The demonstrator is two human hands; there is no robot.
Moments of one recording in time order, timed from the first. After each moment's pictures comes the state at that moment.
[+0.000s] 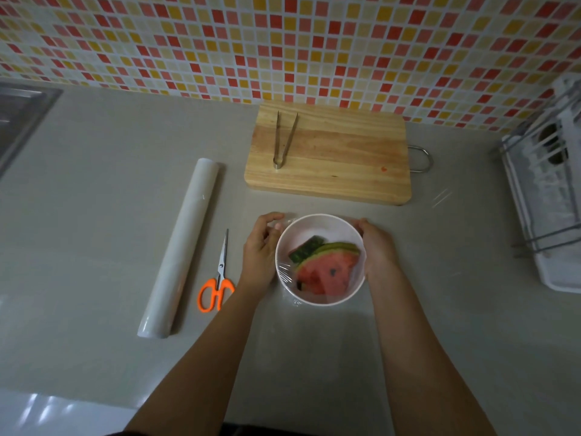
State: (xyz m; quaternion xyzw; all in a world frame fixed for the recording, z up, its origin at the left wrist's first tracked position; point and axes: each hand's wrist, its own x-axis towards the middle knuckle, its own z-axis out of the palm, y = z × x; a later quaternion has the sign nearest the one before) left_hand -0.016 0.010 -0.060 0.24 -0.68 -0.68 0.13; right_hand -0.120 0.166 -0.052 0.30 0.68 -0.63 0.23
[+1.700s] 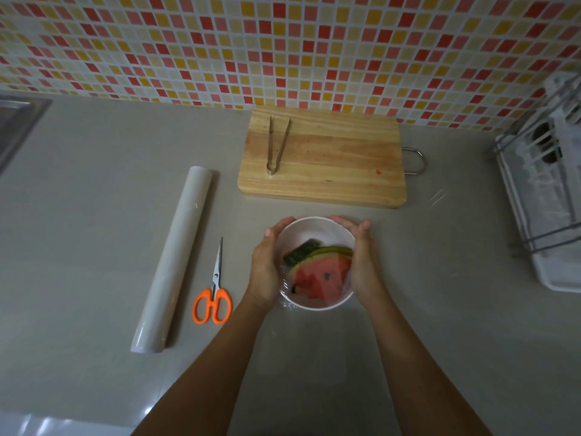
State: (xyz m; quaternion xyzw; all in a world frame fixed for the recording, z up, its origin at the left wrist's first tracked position) left_hand -0.018 0.030 -0.038 0.23 -0.56 -0.79 0.08; right_hand -0.085 0.166 -0.045 0.03 0.73 -0.66 0.17
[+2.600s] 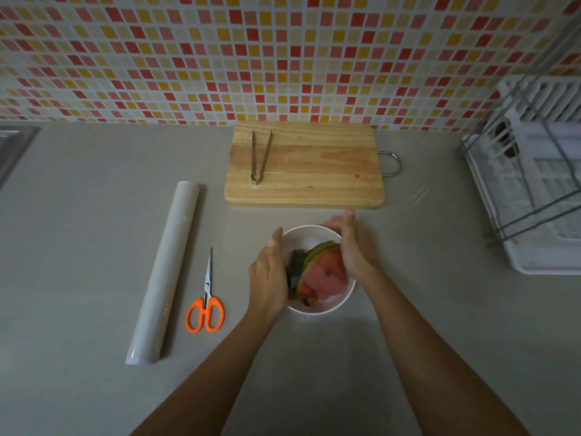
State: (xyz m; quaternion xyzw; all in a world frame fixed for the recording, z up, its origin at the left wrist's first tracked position) left_hand -0.007 0.050 -0.029 0.25 -0.77 -0.59 0.04; right_hand -0.105 0.185 -0.027 0.02 0.83 -0.54 0.15
